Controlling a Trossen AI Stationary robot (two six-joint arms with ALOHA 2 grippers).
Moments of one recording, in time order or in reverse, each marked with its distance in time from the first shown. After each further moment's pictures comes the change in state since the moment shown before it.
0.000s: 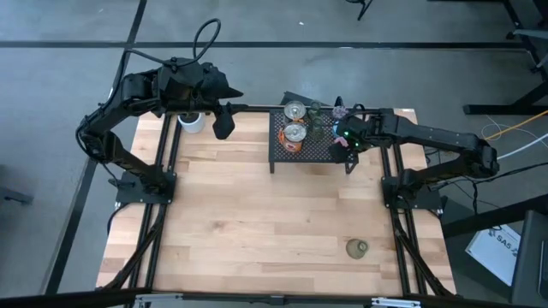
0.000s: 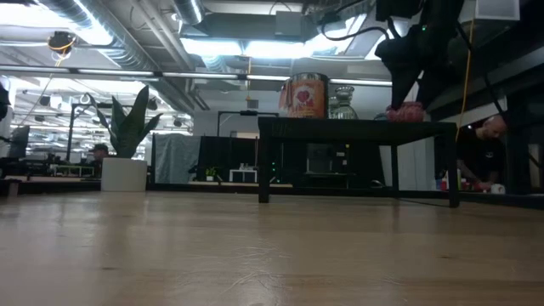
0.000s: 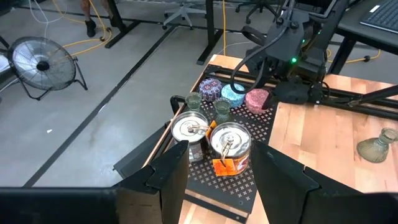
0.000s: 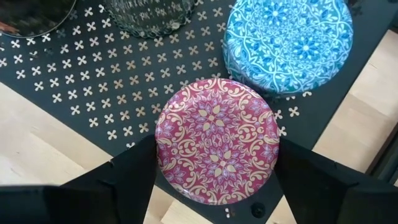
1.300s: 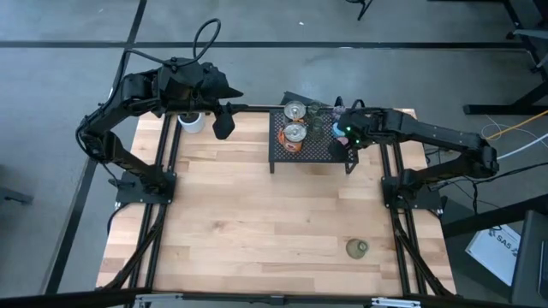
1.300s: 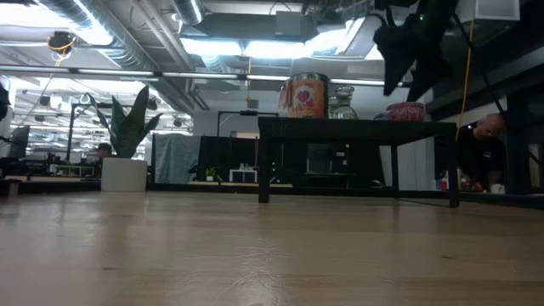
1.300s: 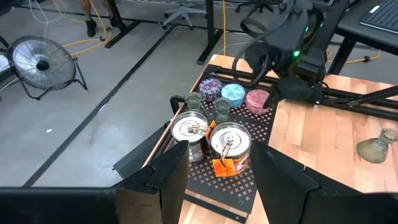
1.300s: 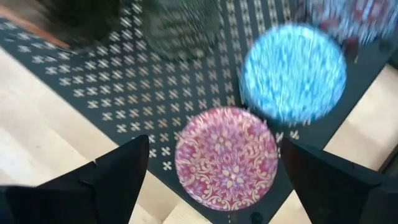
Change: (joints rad) left arm 0.000 0.000 0.000 0.000 0.000 -0.002; right arm 0.000 0.001 0.052 0.004 -0.008 -0.085
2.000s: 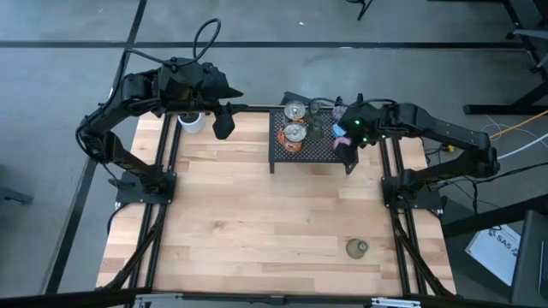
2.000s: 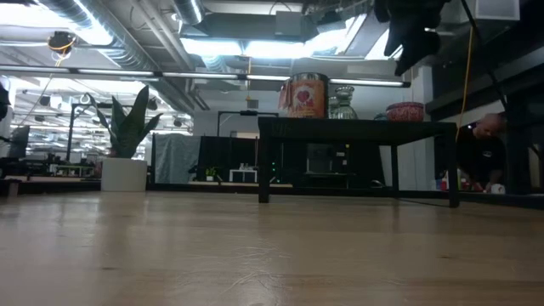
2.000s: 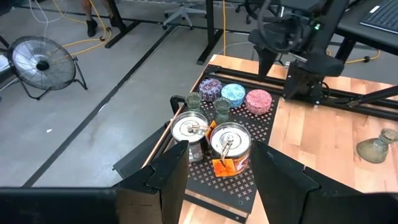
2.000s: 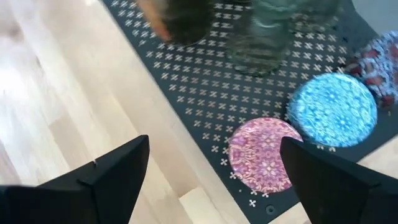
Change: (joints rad) left arm 0.000 0.000 0.000 0.000 0.000 0.000; right arm 0.024 -0.003 0.198 -0.096 -0.151 -0.231
